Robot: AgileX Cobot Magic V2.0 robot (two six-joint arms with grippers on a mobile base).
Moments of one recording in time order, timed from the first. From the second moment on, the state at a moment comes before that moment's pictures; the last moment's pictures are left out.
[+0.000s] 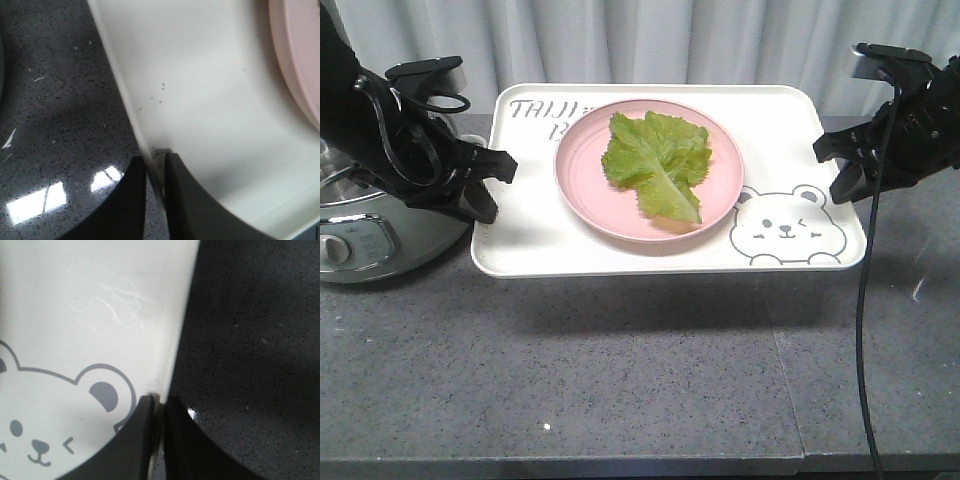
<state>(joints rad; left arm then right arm) -0.24 1.69 -1.61 -0.32 1.20 0.06 0.00 1.76 -1.68 0.34 1.22 -0.28</state>
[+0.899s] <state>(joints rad) -0.24 1.69 -1.61 -0.32 1.20 0.06 0.00 1.76 -1.68 0.34 1.22 -0.28</state>
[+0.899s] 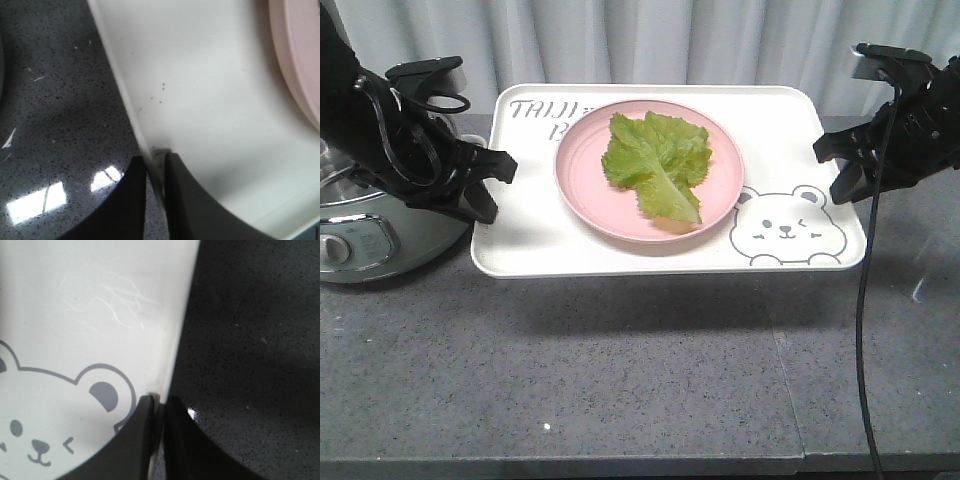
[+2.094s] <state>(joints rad) -0.24 1.69 -1.61 -0.32 1.20 0.06 0.00 1.76 -1.68 0.34 1.22 -0.28</state>
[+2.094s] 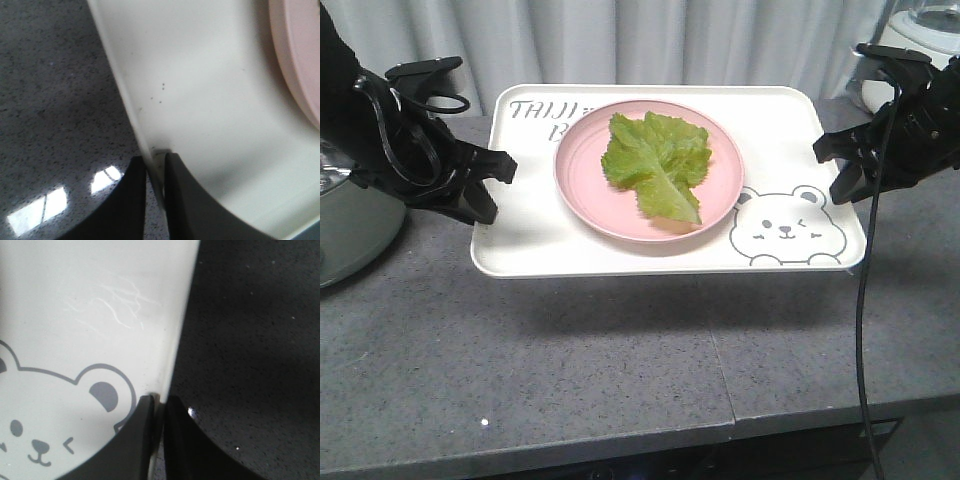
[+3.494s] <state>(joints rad) -0.24 1.69 -1.61 -0.32 1.20 0.06 0.00 1.76 -1.69 0.34 1.22 -0.28</state>
